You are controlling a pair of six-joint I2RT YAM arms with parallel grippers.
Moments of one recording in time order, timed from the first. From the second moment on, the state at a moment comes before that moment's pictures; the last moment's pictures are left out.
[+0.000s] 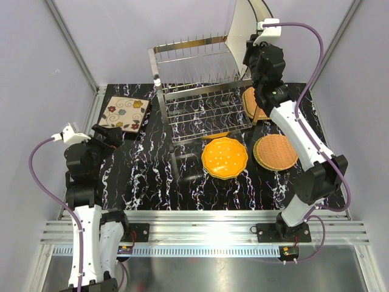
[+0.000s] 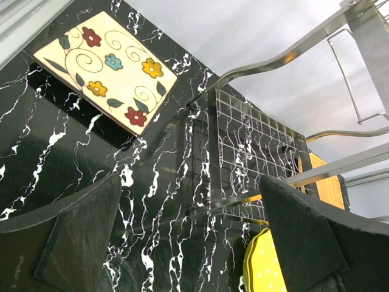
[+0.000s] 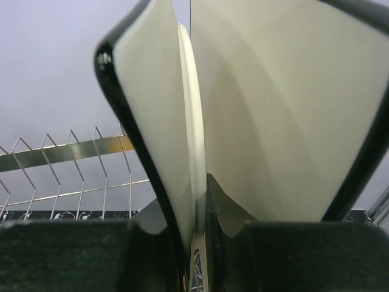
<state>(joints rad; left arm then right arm) 0.18 0.58 0.71 -0.32 0.10 -0.64 0.39 1.68 1.77 0.10 0.37 -0.02</state>
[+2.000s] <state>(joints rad) 0.00 0.67 0.63 0.43 0.48 -1.07 0.37 1.56 2.01 -0.13 0.14 0.26</state>
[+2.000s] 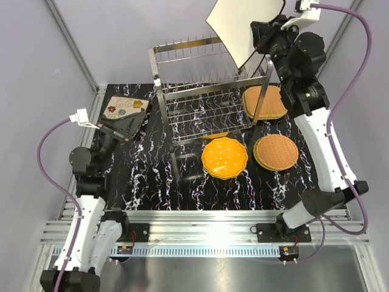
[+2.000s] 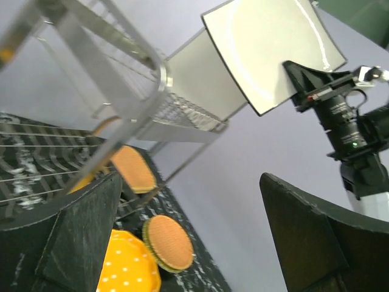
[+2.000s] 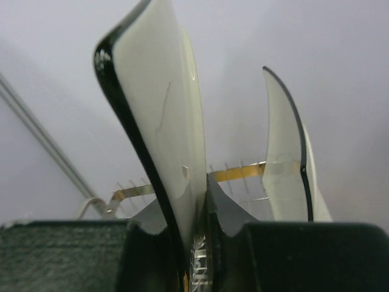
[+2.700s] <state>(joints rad) -0.45 1.01 0.86 0.53 0.11 -1.20 0.37 1.46 1.92 -0.34 -0.14 0.77</state>
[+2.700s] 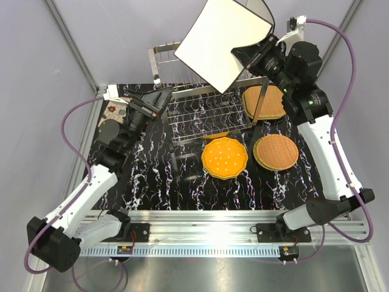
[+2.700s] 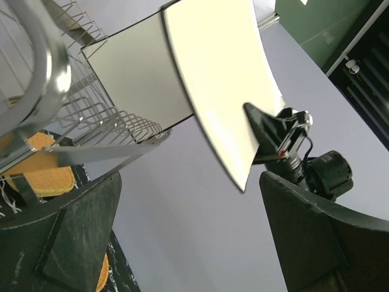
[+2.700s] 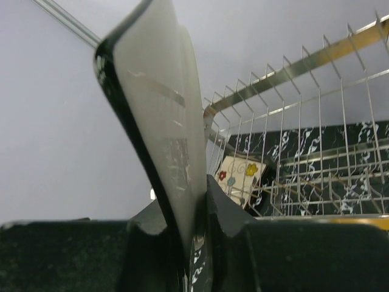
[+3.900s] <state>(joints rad) -0.55 1.25 1.10 0.58 0.05 -1.23 0.46 1.39 1.73 -0.28 -0.29 0.88</state>
